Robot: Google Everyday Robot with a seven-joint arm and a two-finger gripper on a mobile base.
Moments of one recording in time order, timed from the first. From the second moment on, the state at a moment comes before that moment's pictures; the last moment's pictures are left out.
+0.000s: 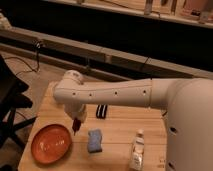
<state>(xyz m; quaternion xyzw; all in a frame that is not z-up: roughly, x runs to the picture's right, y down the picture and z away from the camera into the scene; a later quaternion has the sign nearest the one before) -0.143 0.148 0.722 -0.24 -0.20 -0.55 0.78</state>
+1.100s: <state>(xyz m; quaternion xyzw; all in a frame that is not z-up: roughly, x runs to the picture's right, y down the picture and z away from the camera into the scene) -0.186 0.171 0.715 -0.25 -0.21 -0.58 0.74</state>
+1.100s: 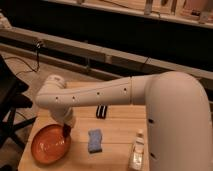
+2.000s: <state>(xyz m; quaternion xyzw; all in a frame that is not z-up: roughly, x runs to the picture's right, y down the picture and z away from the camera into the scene) -0.200 0.177 0.716 -0.25 -0.21 -0.58 0.74</state>
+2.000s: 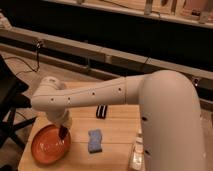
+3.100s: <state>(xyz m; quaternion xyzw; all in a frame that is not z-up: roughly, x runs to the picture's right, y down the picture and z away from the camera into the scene) -0.204 0.175 0.718 -0.25 -0.22 -0.58 0.74</state>
